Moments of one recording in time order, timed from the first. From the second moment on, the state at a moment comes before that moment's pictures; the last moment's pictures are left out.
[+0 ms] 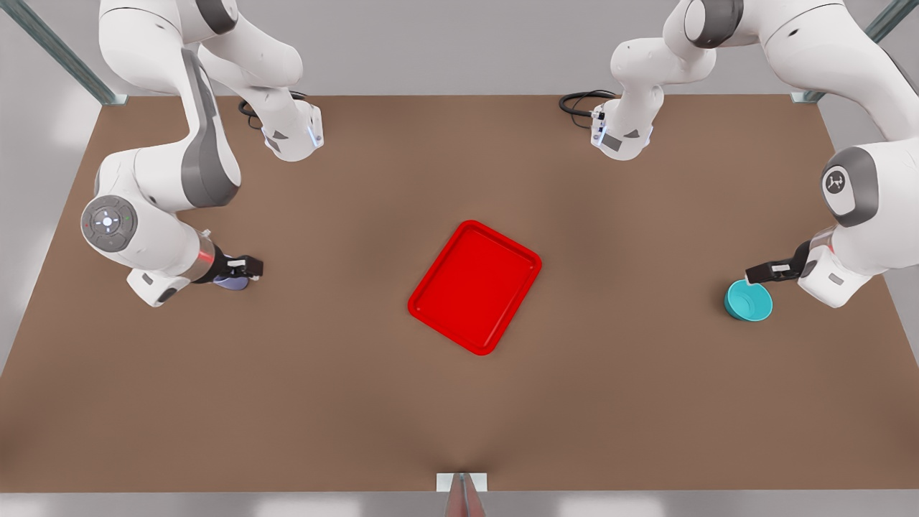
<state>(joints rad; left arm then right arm) 0.03 0.30 0.11 -1.37 -0.03 1.53 0.02 -0.12 0.28 0.31 -1.43 -0.06 1.56 0.13</state>
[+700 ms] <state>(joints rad) 0.36 0.55 0.12 -1.55 -0.26 1.95 0.86 -0.10 0.38 0.32 -1.44 -0.06 1.55 0.16</state>
